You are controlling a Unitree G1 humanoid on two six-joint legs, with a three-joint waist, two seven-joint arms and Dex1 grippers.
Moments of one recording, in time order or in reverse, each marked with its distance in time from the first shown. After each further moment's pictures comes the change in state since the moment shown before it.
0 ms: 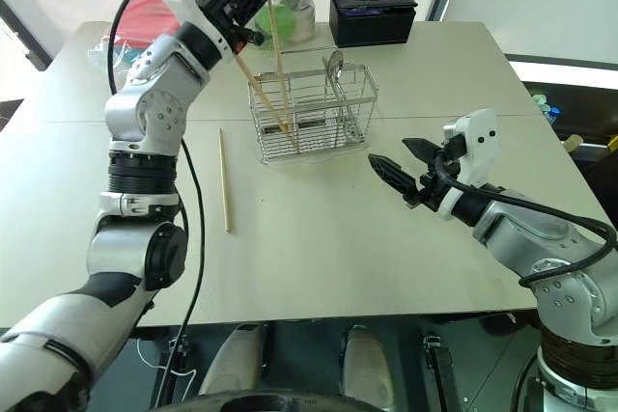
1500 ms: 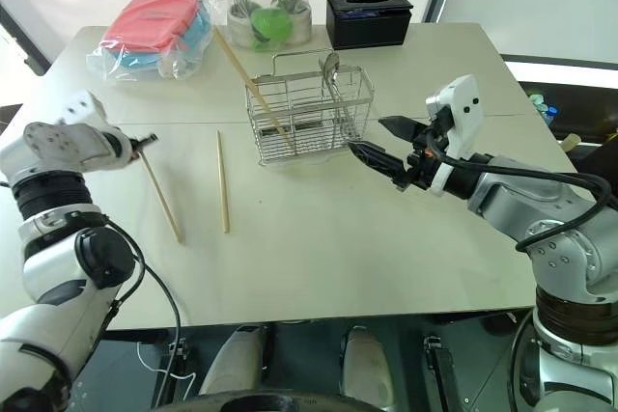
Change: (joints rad) left arm 0.100 0.290 0.493 0.103 0.149 0.655 0.517; right arm -0.151 -0.053 0.070 0.088 -0.024 0.031 0.172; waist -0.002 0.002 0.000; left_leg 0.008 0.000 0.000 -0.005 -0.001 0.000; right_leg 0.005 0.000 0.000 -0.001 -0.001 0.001
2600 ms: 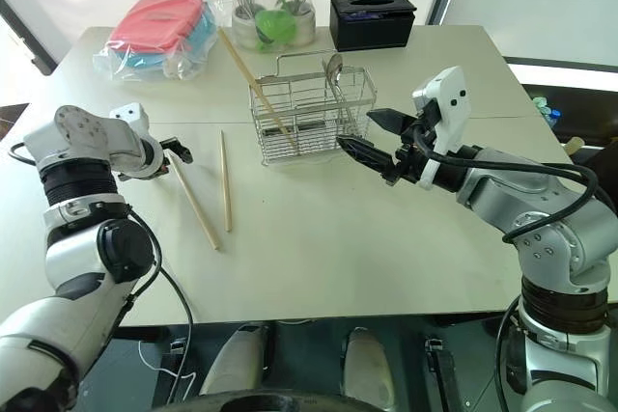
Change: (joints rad) left arm -0.067 -0.116 -0.144 0.096 0.076 0.442 0.140; right arm -0.110 0.064 0.042 0.001 -0.048 0.011 0.012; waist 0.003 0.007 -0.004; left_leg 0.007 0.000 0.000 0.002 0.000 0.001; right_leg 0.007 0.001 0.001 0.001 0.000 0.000
